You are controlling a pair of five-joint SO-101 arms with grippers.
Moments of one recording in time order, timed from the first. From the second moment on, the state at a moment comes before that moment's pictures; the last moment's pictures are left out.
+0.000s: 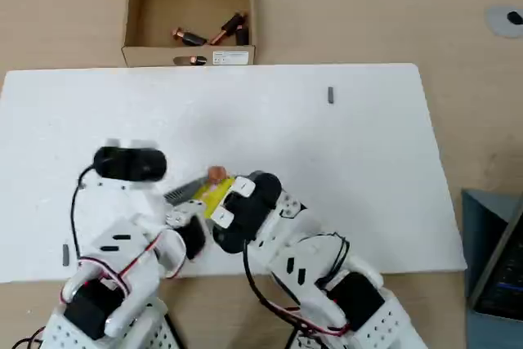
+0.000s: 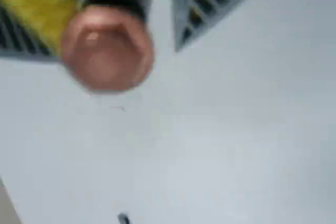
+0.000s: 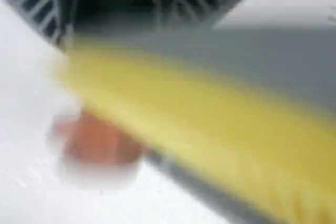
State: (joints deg) left arm 30.5 -104.3 77.5 57.3 22.1; right arm -45.2 -103.6 86.8 48.9 6.5
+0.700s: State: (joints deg) left arm 18.9 -104.4 65.7 57.3 16.7; right arm -45.0 -103.6 86.9 48.9 6.5
